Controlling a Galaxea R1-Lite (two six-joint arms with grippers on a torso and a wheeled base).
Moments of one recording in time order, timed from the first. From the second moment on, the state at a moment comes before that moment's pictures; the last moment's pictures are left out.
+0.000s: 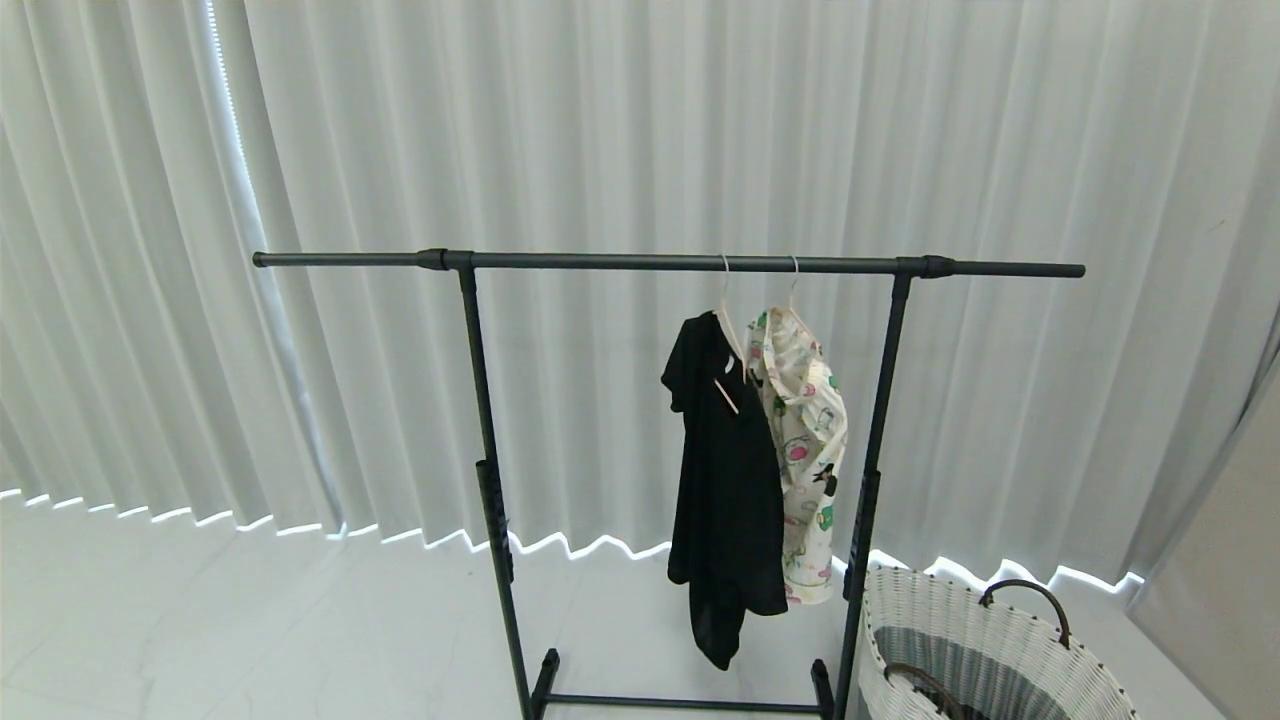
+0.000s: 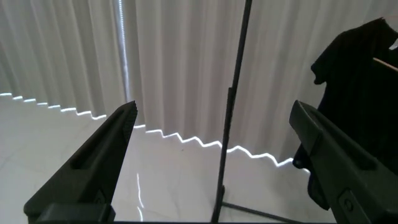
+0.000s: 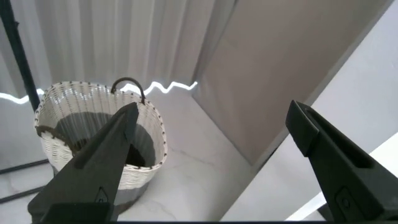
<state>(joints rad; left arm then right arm) 0.00 0.01 0.00 -0.04 0.18 0.05 -0.08 0.10 -0.07 0.08 -0.43 -0.25</state>
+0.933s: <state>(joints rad) 0.00 0.00 0.00 -0.01 0.00 0.01 0.01 0.01 -0.06 0.08 -0.33 -0.09</state>
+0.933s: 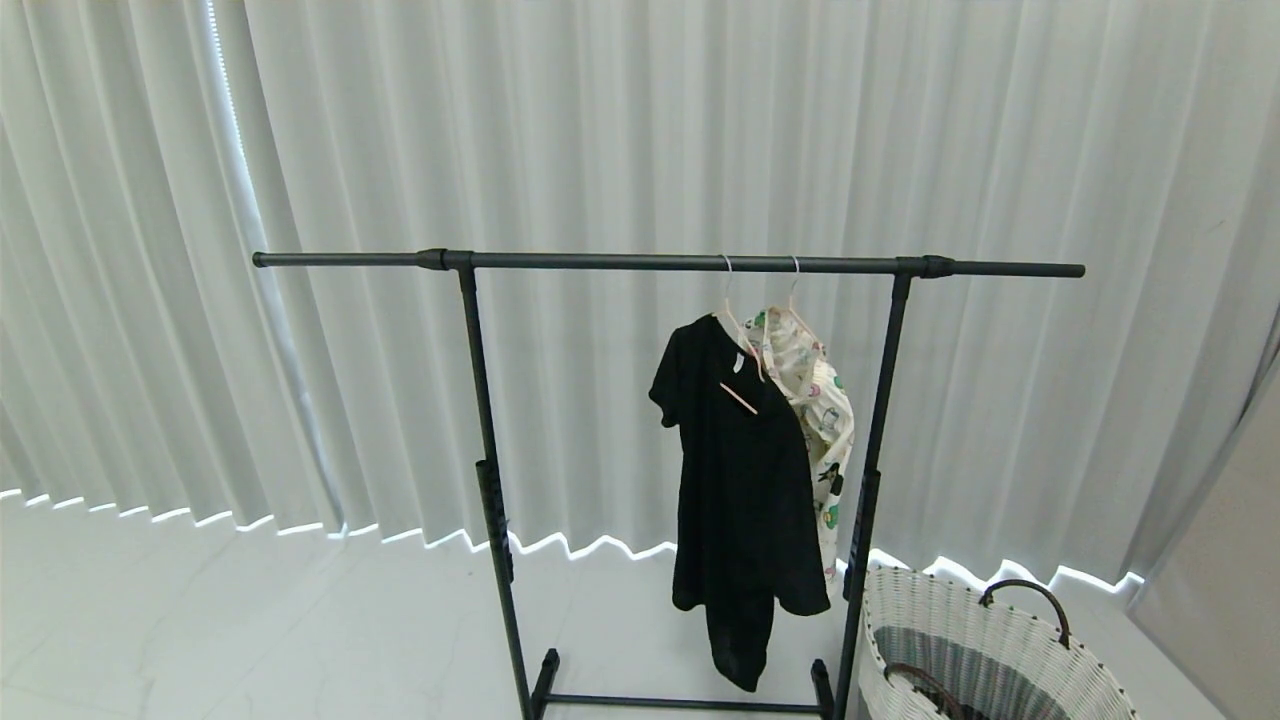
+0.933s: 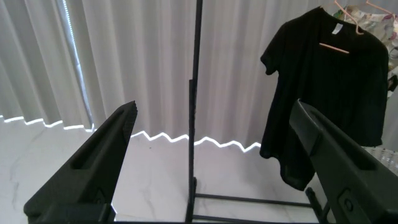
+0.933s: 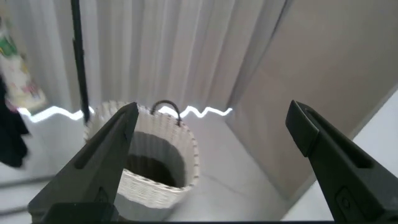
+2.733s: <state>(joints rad) 0.00 0.00 0.00 -0.01 0.00 0.01 0.00 0.00 0.00 0.00 0.03 -0.01</state>
